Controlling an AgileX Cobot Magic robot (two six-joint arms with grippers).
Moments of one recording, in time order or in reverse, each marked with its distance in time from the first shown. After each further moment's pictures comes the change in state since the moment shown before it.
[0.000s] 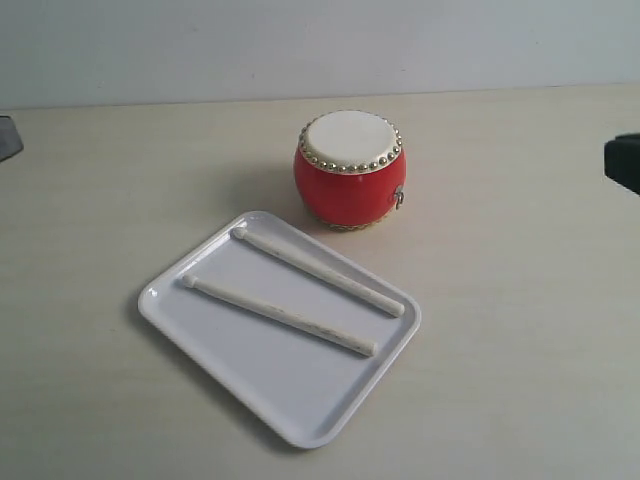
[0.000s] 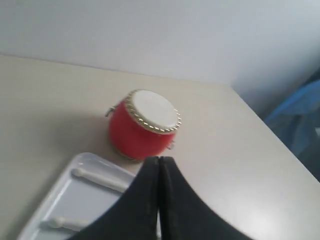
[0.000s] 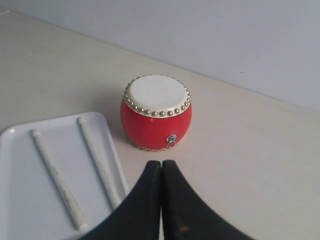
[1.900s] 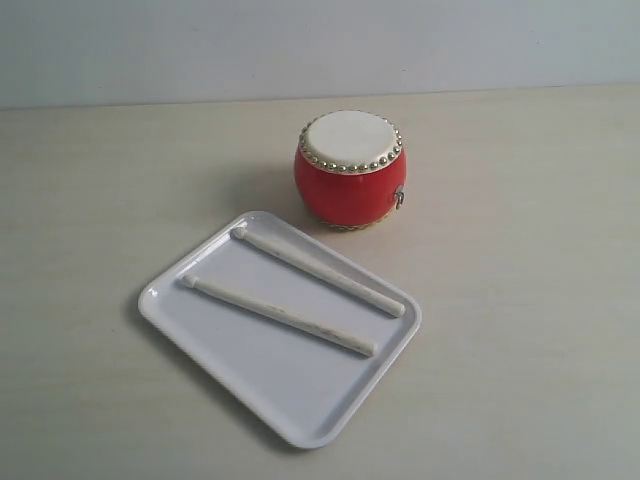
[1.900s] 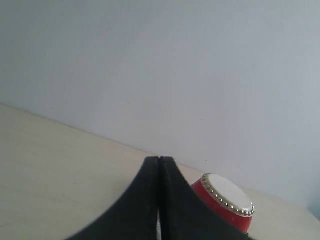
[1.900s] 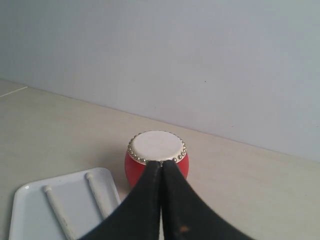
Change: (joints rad) left arm -0.117 -0.805 0.441 -0.111 -0.587 -0.067; right arm 0.000 -0.292 0.053 0.000 -0.010 0.034
